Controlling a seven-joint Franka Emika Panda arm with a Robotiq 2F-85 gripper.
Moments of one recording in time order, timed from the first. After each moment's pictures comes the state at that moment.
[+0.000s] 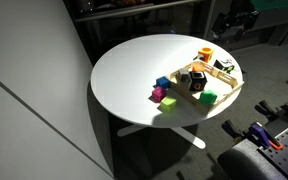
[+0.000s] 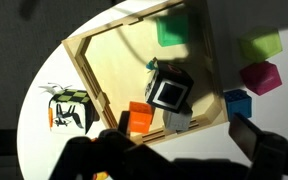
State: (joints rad) arm 0.04 -0.25 0.10 -2.49 0.08 2.33 0.28
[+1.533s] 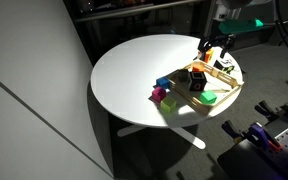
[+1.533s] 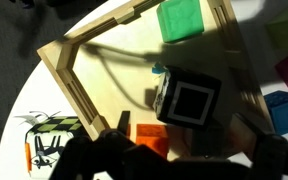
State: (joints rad) arm 0.04 0.13 0.05 -2.29 0.11 2.34 0.33
